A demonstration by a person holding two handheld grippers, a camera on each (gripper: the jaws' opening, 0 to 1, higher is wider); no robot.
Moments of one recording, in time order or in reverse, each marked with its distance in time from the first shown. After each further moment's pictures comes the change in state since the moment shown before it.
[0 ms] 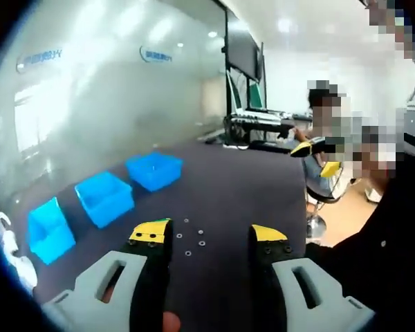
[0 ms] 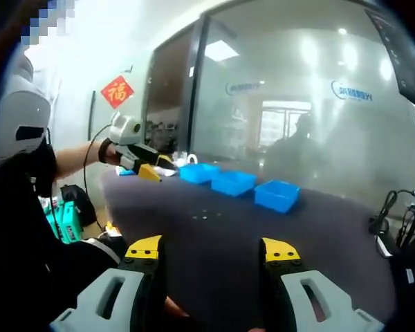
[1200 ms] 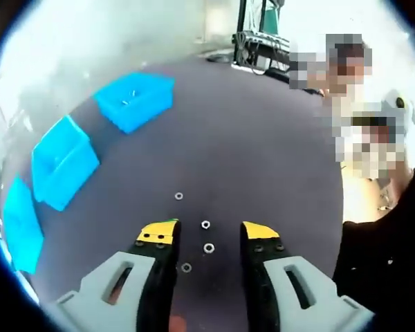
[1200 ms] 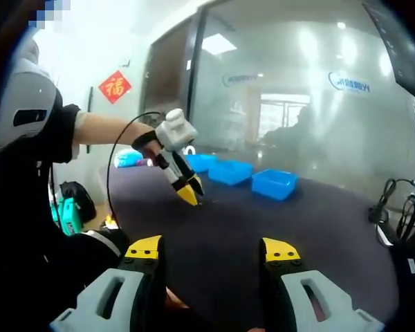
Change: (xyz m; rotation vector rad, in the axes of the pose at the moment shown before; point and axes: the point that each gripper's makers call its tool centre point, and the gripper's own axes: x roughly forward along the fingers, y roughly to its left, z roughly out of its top) left arm 0.100 -0.003 -0.067 -0.069 0.519 -0.029; right arm -0.004 -0.008 -0.023 0.021 0.036 -0.003
